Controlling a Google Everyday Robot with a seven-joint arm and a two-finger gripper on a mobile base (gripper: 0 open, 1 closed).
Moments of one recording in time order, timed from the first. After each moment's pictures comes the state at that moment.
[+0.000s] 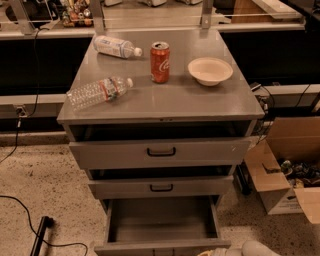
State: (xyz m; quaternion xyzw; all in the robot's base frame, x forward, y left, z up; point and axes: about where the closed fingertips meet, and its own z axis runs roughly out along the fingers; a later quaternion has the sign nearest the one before) arm 0.363 -0.169 0.179 -0.57 0.71 0.27 0.31
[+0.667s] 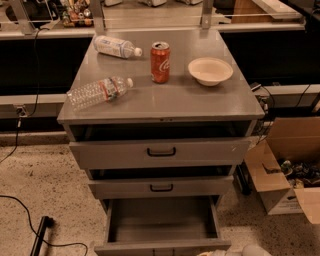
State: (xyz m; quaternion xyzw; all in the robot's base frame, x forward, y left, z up) arm 0.364 -0.165 0.168 -0.56 0.70 0.28 0.34
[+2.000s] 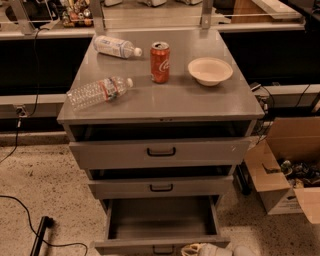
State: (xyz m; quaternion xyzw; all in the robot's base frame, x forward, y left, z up) arm 0.418 -0.130 0.142 -0.54 0.66 0.26 0.46
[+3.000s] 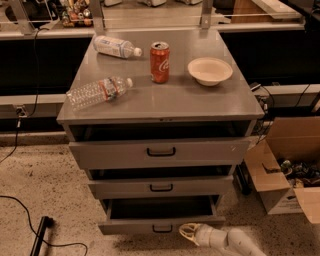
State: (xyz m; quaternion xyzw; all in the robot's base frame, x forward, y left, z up) arm 0.506 -0.126 0.149 -0.52 0.66 0.22 0.50
